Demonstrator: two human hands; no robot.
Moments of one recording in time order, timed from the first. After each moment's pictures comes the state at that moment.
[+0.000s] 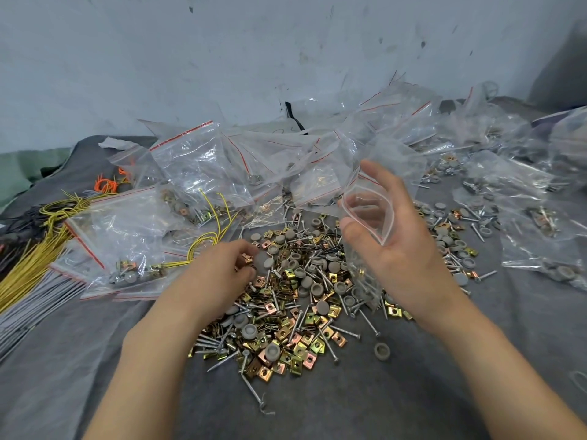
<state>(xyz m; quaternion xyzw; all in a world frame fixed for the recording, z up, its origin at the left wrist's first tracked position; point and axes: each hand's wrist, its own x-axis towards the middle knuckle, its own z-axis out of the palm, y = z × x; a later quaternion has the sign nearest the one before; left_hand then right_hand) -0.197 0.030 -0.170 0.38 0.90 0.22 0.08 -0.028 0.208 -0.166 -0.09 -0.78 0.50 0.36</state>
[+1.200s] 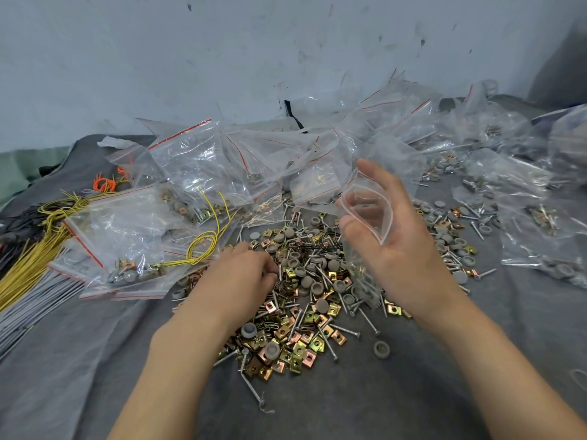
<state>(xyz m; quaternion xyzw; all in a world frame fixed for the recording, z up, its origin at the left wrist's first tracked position) -0.181 0.047 -0.181 0.42 0.90 0.11 0.04 -0.027 0.207 -0.166 -0.10 -0.79 0.48 0.36</state>
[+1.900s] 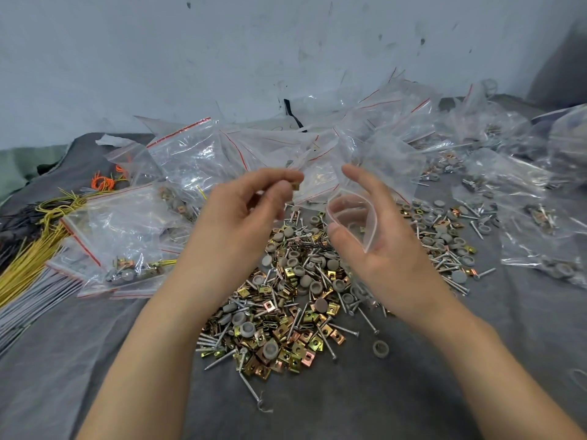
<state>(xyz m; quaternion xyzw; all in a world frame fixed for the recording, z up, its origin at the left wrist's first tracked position) -0.152 0.056 -0.113 0.44 0.71 0.55 0.03 -0.033 0.201 -0.171 -0.08 -0.81 0.46 0.34</state>
